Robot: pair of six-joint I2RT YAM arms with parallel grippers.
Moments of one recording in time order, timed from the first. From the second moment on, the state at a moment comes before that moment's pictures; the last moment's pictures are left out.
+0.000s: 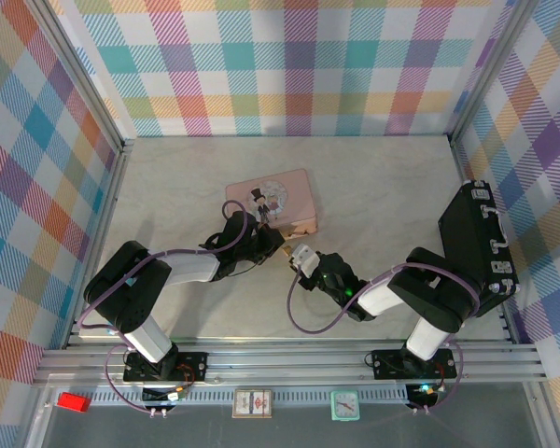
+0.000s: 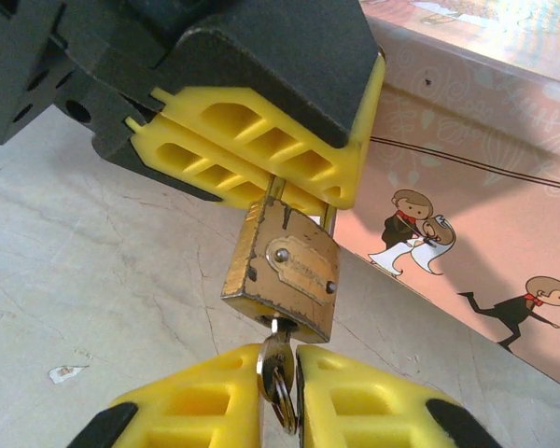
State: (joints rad) left arm -0.62 1.64 0.70 0.36 0.26 -1.22; right arm 0.88 1.67 0.37 0.92 0.15 -0.23
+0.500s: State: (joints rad) left arm -0.63 1.64 0.70 0.36 0.26 -1.23; right arm 0.89 1.67 0.37 0.92 0.16 -0.21
